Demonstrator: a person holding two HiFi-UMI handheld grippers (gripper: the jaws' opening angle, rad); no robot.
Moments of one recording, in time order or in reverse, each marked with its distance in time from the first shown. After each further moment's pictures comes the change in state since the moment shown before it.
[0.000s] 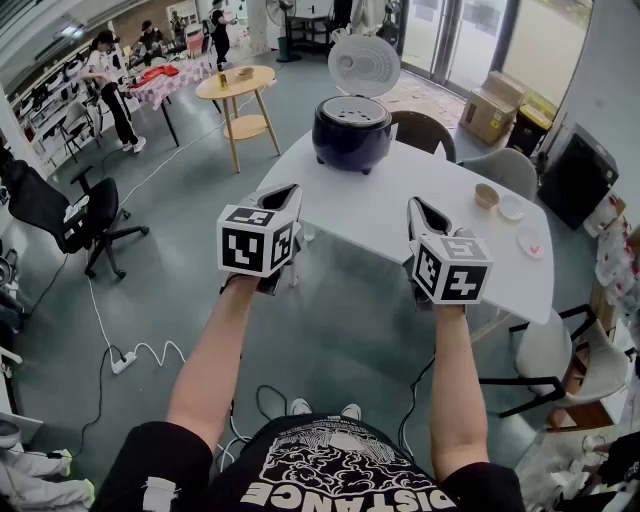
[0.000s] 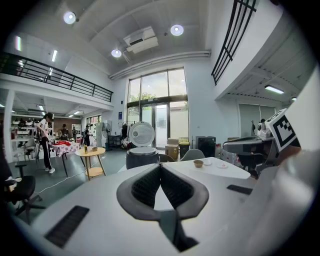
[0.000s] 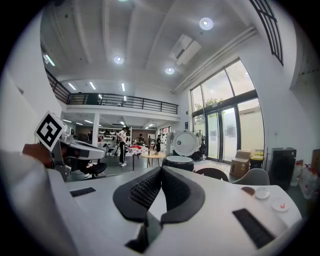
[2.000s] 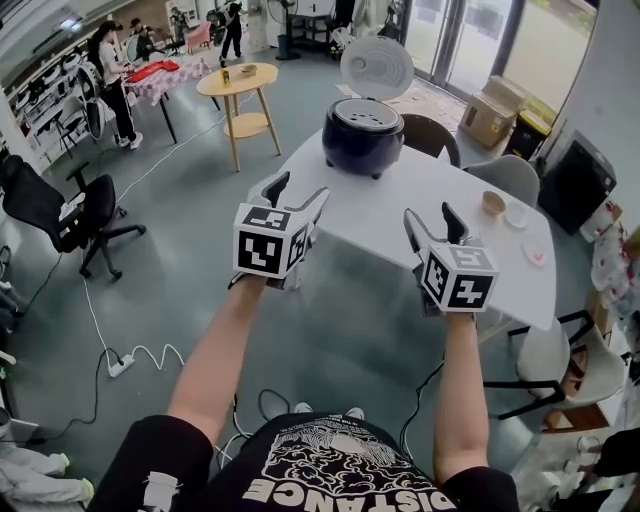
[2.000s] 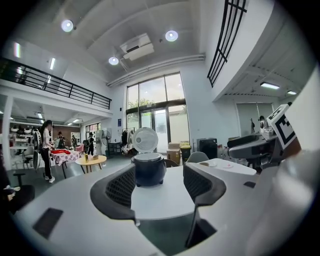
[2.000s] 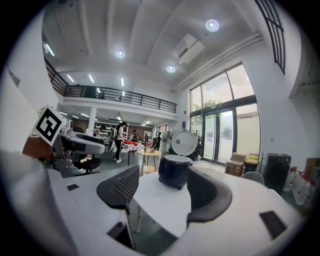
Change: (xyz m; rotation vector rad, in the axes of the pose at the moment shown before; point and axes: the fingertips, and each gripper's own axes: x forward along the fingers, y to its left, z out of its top) left arm 0.005 0.057 0.013 0.063 -0.067 -0.001; right arm 0.033 0.032 0.004 -0.045 0.023 -0.064
